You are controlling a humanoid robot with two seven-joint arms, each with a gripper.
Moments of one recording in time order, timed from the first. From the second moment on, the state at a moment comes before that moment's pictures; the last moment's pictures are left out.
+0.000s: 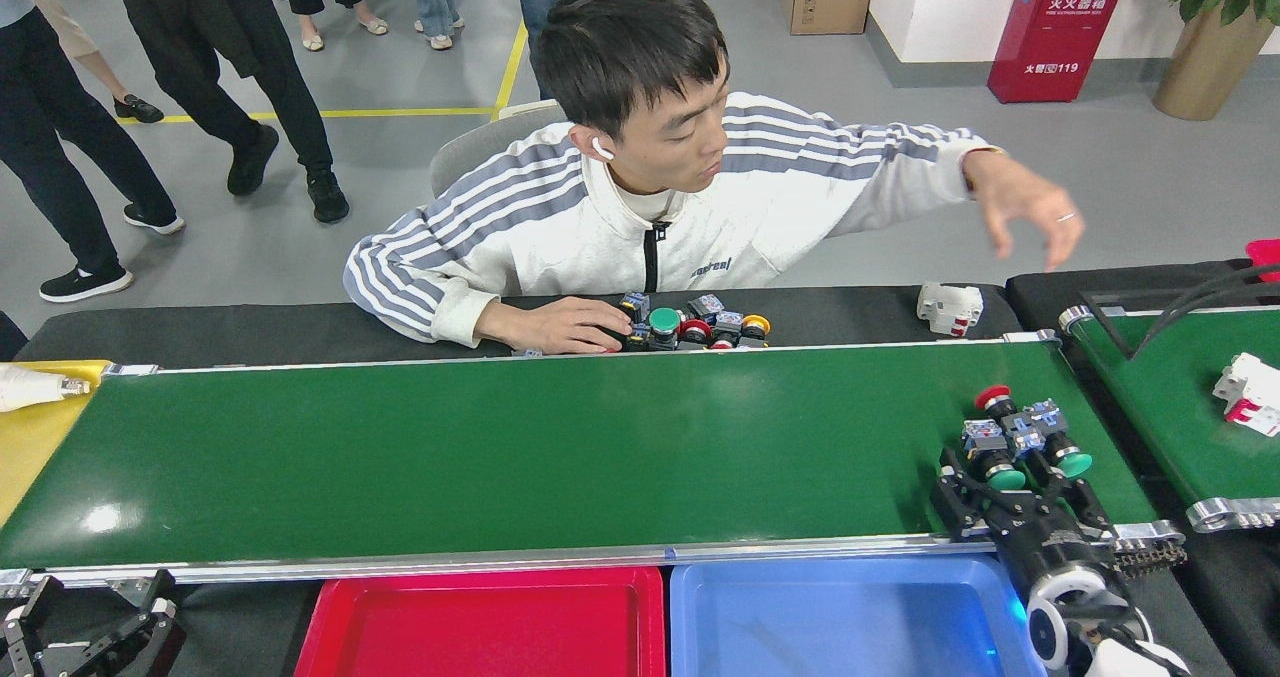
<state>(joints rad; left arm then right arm) 0.19 0.23 0.51 -1.46 -1.40 -0.45 0.10 -0.22 -0.15 -0.02 -1.18 1.26 -0.14 0.07</state>
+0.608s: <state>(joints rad) 0.19 0.24 0.51 -1.46 -1.40 -0.46 0.10 -0.13 -0.14 0.07 -1.43 1.26 -0.49 0.05</state>
